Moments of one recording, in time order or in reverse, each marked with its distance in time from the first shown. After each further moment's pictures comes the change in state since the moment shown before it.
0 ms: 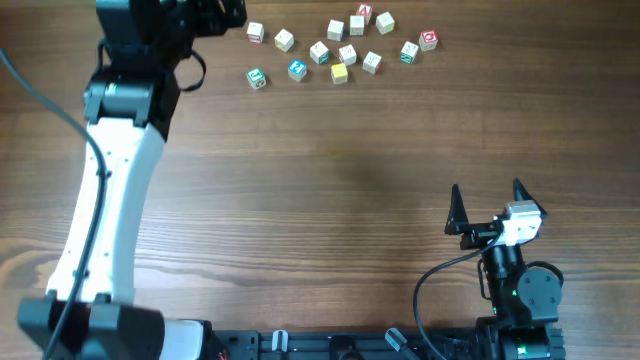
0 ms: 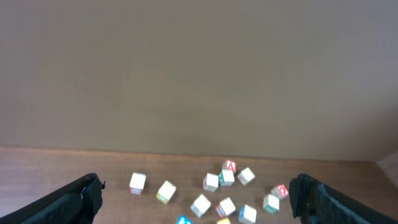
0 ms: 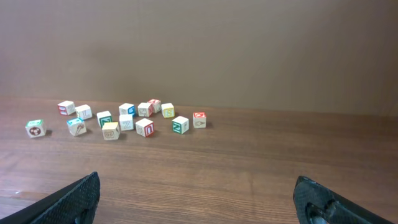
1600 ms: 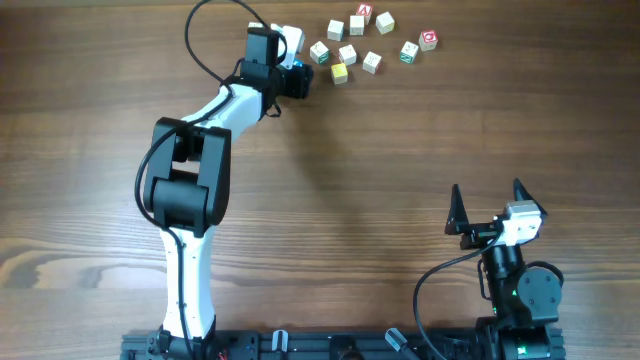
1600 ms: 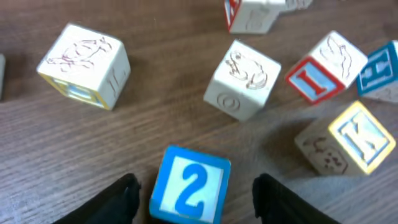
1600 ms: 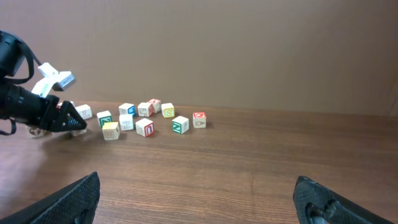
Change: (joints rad) left arm -0.156 0.747 0.023 0.230 0.025 0.274; right arm 0.000 0.000 0.000 0.000 0.000 0.000
